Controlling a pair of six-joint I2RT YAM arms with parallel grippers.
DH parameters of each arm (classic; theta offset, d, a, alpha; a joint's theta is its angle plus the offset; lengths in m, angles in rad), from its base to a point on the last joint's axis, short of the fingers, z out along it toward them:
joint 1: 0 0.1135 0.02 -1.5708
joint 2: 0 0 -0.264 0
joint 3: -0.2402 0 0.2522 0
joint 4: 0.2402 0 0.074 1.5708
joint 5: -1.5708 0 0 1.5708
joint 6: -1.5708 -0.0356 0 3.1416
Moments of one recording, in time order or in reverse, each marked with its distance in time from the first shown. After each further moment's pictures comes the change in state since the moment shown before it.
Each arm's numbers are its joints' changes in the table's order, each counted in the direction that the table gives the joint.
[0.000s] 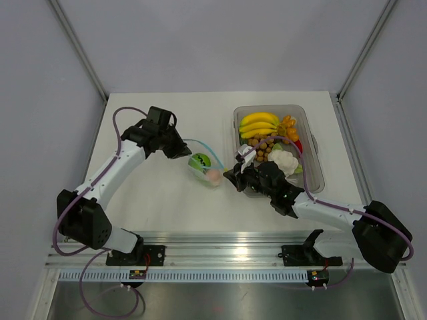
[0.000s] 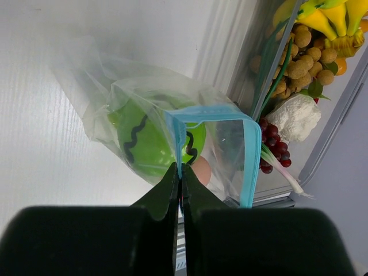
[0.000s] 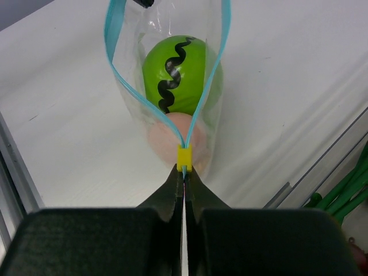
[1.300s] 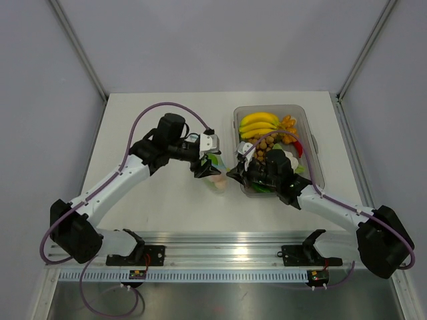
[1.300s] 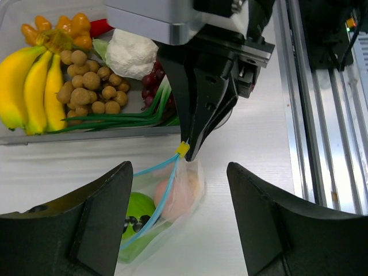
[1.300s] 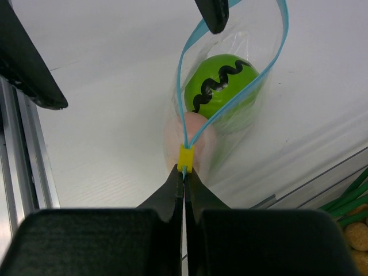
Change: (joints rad) left arm -0.201 -0.134 0.114 -0.315 -0.666 -1.482; right arm -0.142 -0.024 -0.092 0.193 0.341 0.232
